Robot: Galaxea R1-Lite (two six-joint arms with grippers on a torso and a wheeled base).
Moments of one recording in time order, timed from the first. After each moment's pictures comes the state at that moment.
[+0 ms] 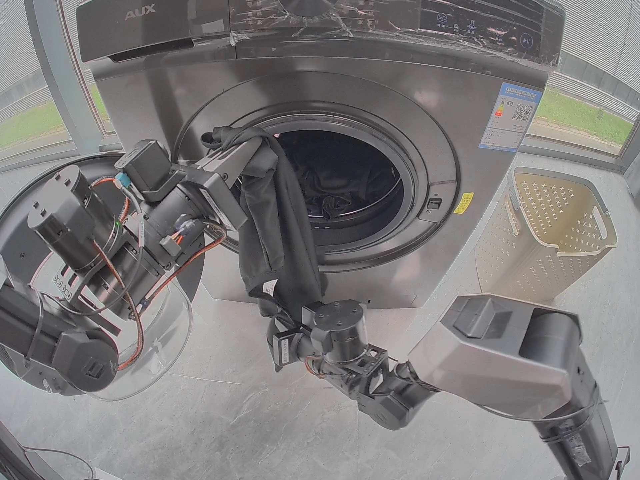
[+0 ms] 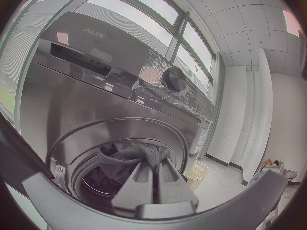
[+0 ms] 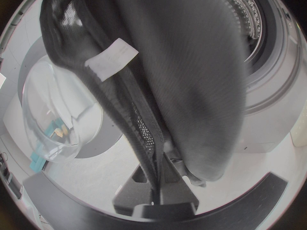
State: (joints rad) left arm -0.52 1.72 -0.70 -1.45 -0.13 -0.15; right arm 0.84 2.54 -1.28 -1.07 -0.18 0.25
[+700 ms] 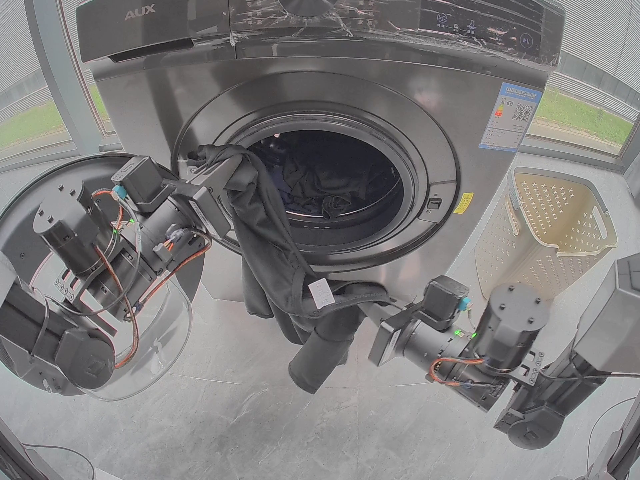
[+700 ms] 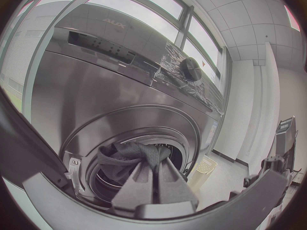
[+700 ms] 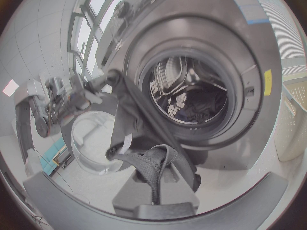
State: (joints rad) left arm -0.45 1.75 -0.66 -1.46 -0.13 -0.15; right arm 0.82 1.99 -0.52 -1.50 -0.12 0.24
